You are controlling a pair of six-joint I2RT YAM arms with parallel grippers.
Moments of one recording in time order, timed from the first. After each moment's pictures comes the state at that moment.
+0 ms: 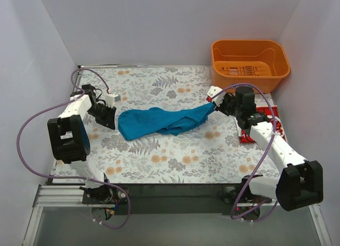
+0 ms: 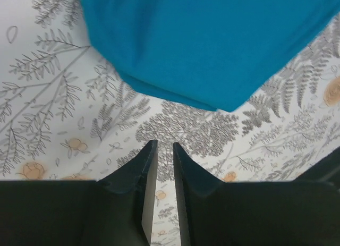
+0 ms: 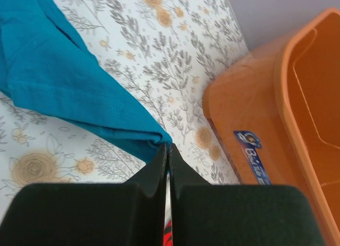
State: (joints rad) left arm 0.17 1.72 1.23 -0.97 0.48 0.67; right arm 0.29 1.20 0.84 -0.15 -0.30 -0.82
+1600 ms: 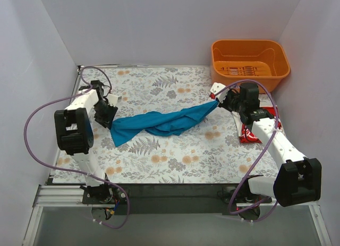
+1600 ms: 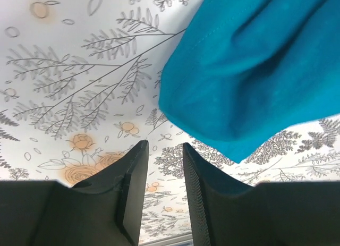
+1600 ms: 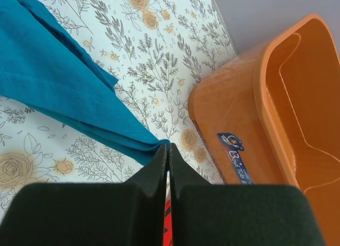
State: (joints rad) left arm 0.07 1.88 1.36 -0.97 0.10 0.49; right arm 0.21 1.24 0.91 -0.16 -0.35 -0.87
